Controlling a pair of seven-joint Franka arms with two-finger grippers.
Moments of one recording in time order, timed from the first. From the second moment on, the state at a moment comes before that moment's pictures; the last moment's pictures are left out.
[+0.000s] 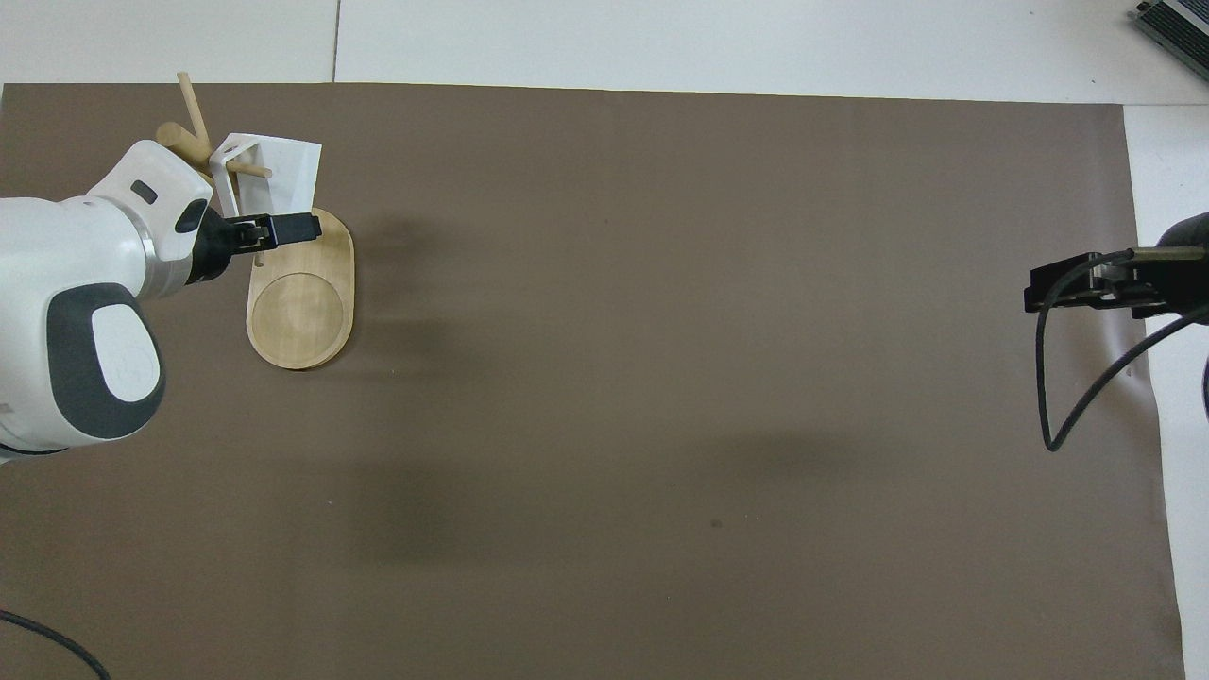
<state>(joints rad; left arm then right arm) -0.11 0.10 -0.02 -2.01 -0.33 2.52 0.07 -0.27 -0.01 0.25 -1.62 -0.01 1.63 0.05</state>
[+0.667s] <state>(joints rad) -0.06 0.05 -0.01 -1.88 -0.19 2.22 0.07 -0.27 -0.01 0.25 -1.62 -0.01 1.63 0.05</state>
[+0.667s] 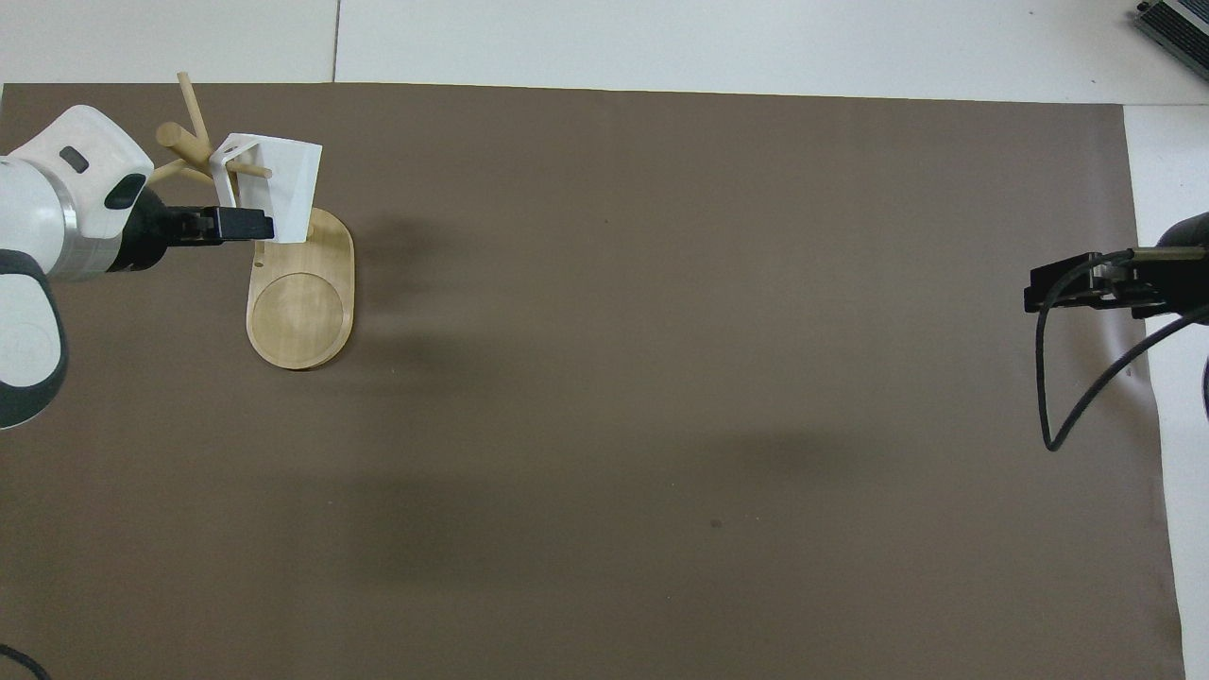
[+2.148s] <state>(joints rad) -0.06 -0.01 -0.04 -1.57 0.01 1.64 0.07 -0.27 -0.01 0.25 -1.62 -0.01 1.63 0.05</state>
